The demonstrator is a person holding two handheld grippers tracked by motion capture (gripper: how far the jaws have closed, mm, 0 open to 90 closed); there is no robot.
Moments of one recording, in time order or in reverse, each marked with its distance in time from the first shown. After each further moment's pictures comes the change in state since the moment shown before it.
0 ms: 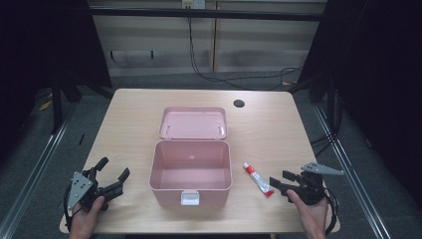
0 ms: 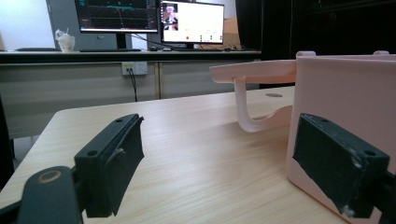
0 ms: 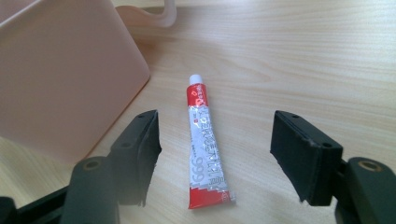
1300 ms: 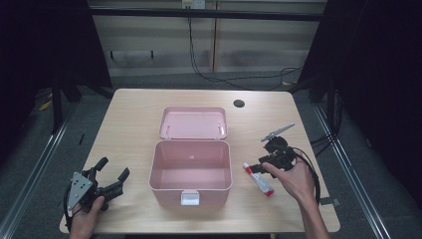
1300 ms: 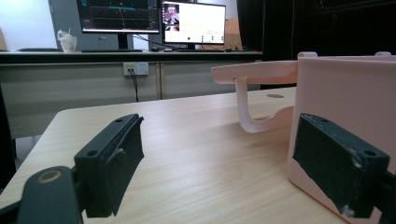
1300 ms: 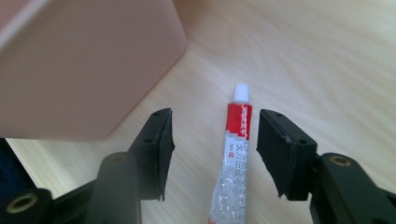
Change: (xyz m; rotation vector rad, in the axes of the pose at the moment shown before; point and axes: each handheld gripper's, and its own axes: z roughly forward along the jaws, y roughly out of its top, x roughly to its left) left arm 0.000 0.000 0.000 -0.004 0.000 -0.007; right arm 0.035 0.095 0.065 0.519 0.079 -0.225
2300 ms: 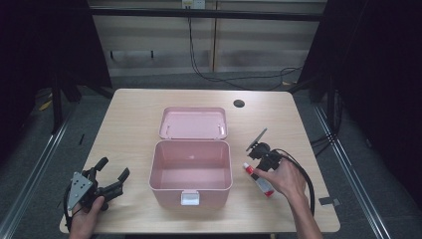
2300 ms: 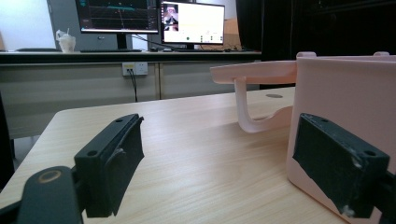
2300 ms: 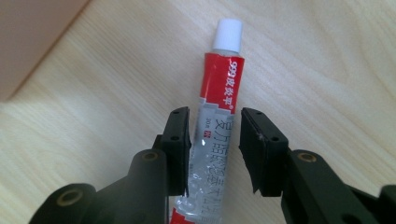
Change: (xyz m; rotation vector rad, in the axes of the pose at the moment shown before) left arm 0.001 0.000 0.000 0.004 -0.005 0.005; right arm -0.001 0.010 0.051 0.336 -0.145 -0.079
